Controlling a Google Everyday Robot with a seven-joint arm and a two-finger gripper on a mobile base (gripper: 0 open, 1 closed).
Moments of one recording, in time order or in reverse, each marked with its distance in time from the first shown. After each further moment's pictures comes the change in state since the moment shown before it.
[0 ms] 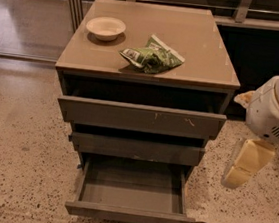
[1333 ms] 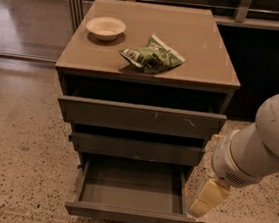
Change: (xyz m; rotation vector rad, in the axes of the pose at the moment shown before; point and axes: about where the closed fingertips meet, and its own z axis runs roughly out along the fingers) arm 0.011 0.045 0.107 -0.025 -0.017 0.109
